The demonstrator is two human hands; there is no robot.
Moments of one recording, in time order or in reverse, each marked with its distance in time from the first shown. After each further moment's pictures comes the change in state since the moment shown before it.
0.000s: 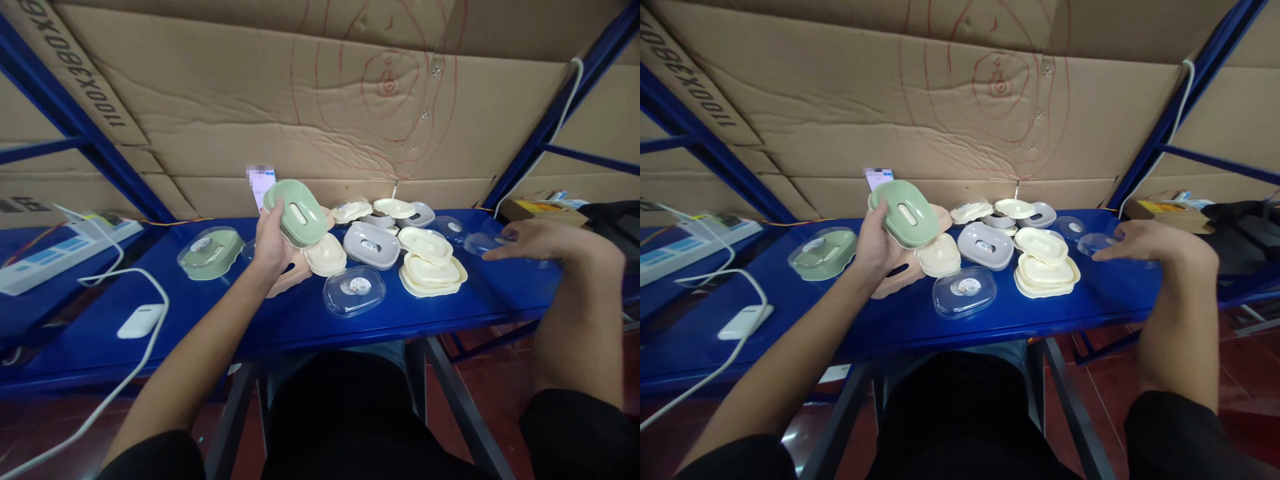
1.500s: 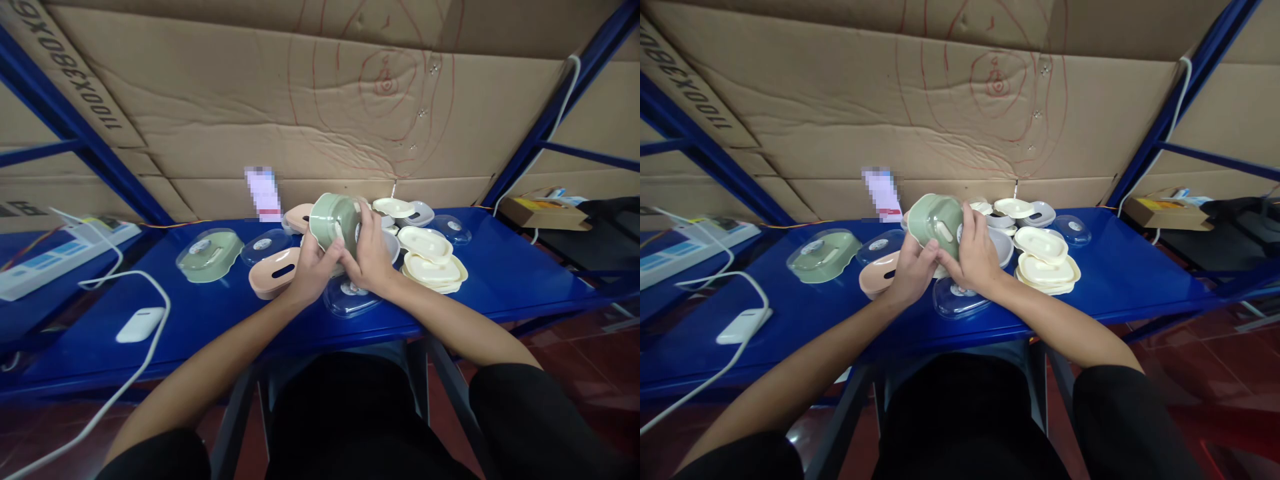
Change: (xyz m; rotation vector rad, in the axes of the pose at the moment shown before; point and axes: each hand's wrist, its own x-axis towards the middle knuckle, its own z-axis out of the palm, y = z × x) left_hand -0.061 -0.040 0.028 0.278 -0.361 0.243; right_hand -0.016 -0.140 0.177 0.425 0.303 -0.392
